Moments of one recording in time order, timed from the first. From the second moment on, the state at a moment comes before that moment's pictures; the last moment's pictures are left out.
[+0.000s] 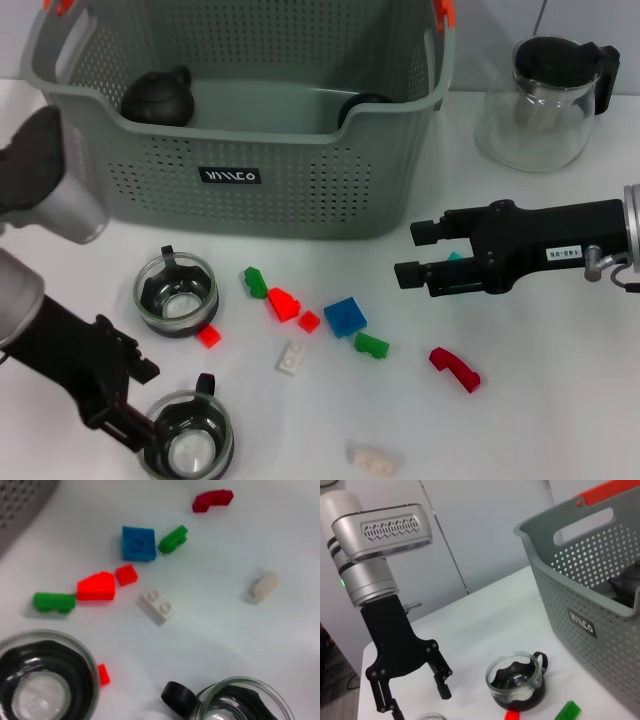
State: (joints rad) left arm -0.50 -2.17 0.99 1.40 2.68 1.96 -1.91; right arm 0.57 2.06 -1.03 -0.87 -1.92 -1.55 1.77
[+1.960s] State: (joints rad) left arm -0.50 -2.17 1.15 1.24 2.72 1.75 -2.05; right arm 0.58 2.06 -1.03 -0.87 -1.94 -1.52 1.77
